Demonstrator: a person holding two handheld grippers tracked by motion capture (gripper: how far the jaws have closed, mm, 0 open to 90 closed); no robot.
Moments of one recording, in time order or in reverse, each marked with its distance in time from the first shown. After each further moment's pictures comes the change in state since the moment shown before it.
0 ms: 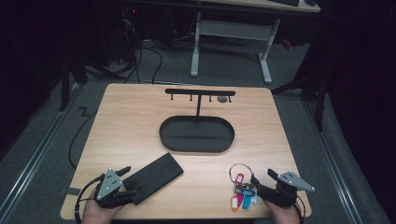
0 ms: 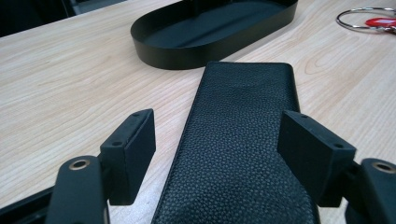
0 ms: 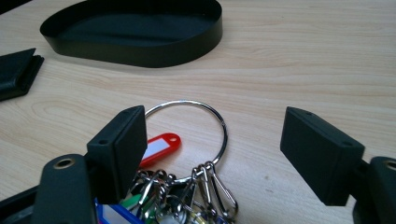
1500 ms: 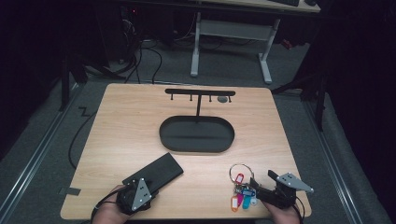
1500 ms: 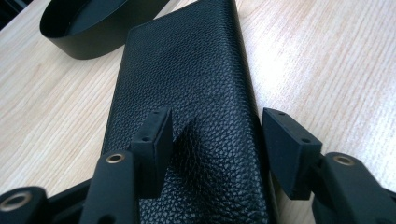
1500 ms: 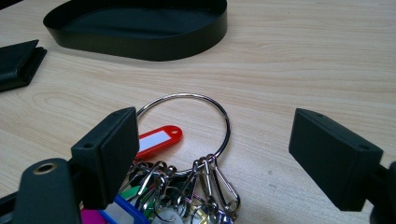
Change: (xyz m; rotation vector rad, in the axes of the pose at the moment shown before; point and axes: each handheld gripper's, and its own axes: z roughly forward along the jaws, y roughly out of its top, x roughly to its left) left arm -0.047 0.000 0.039 0.218 -0.037 0.367; right arm -0.002 -0.007 0.002 0.000 0.016 -0.023
